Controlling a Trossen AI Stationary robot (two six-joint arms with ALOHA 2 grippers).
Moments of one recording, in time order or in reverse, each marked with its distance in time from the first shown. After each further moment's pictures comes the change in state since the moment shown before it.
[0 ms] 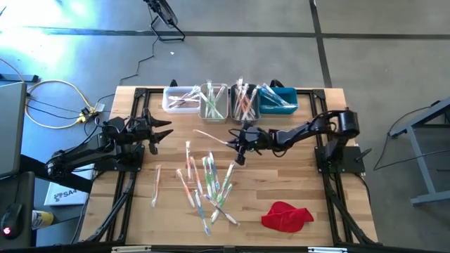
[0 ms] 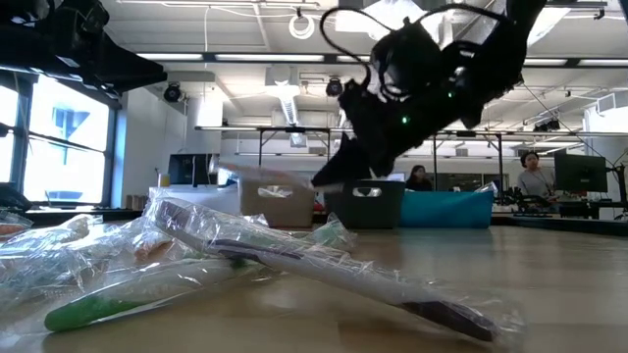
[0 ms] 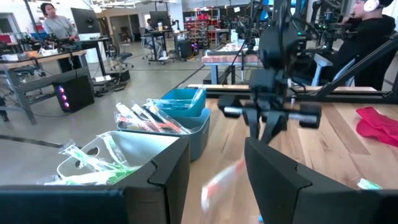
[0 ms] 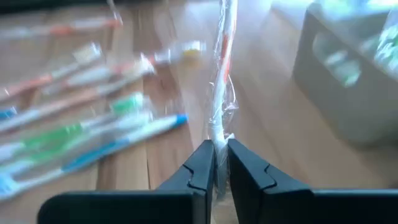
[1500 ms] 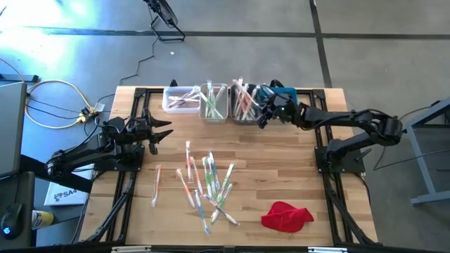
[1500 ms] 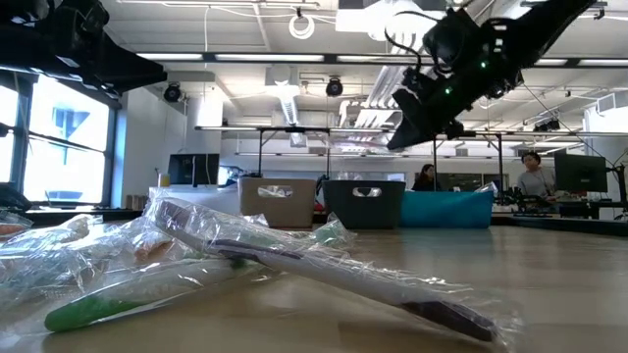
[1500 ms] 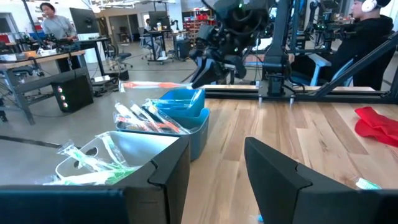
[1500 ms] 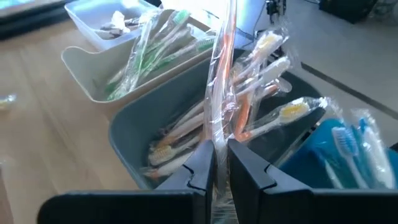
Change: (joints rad) left arm 0.000 0.000 0.000 0.000 0.003 0.000; right arm -0.379 -0.484 -0.129 -0.378 0.119 0.038
